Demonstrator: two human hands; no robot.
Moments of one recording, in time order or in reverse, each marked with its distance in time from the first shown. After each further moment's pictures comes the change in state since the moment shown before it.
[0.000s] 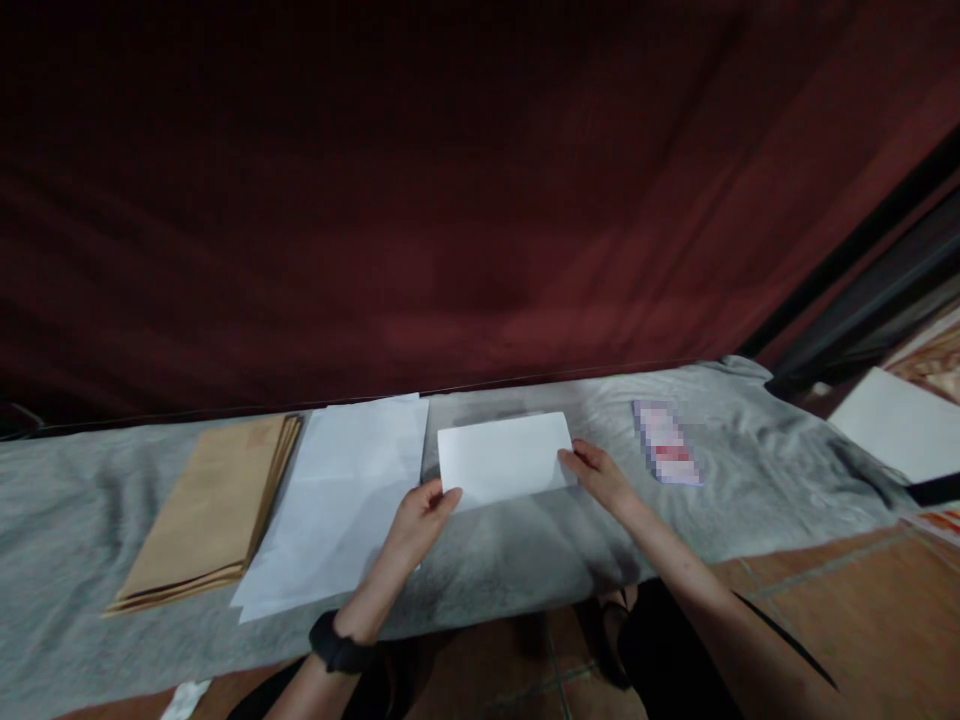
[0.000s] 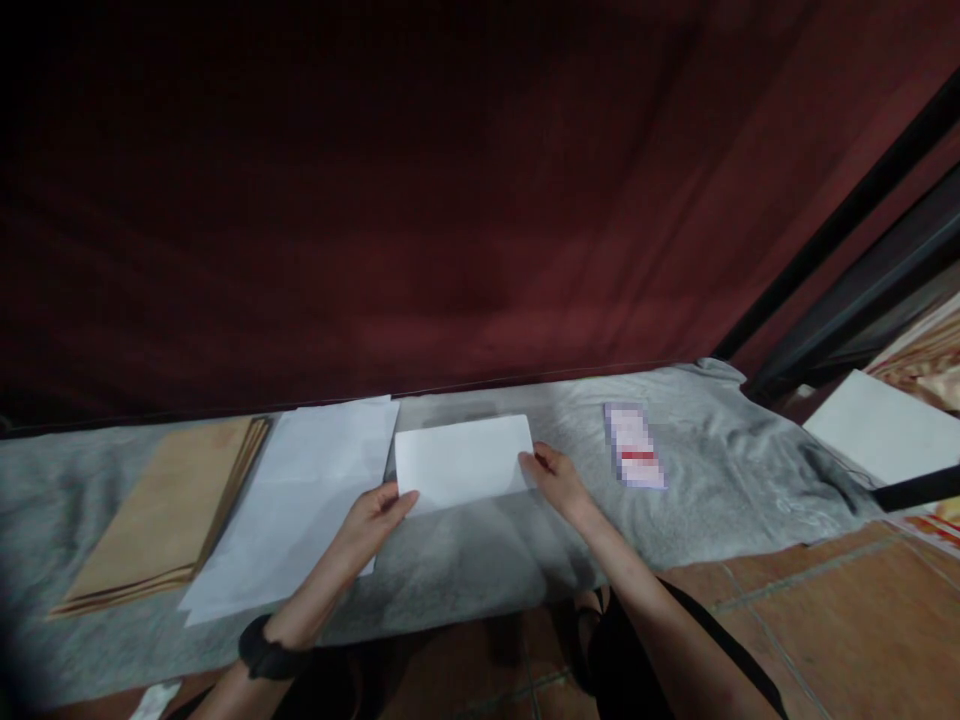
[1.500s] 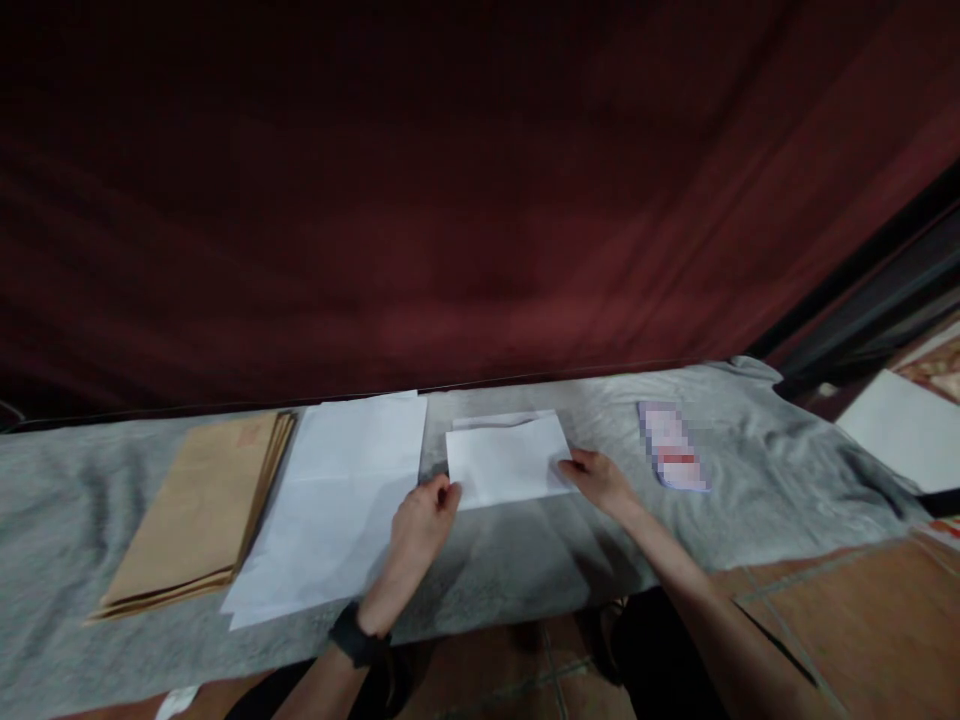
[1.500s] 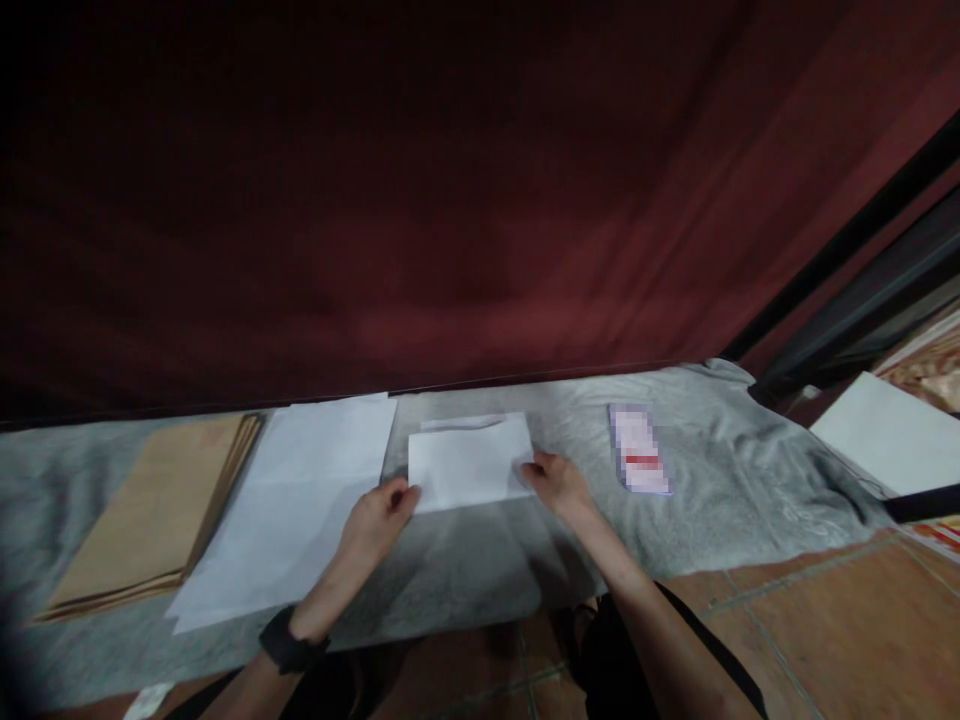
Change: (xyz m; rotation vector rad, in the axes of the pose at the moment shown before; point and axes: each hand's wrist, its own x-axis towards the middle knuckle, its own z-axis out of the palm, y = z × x) left_hand 0.015 0.003 0.011 0.644 0.118 -0.061; right_hand 0.012 0.004 -0.004 -0.538 -0.145 0.220
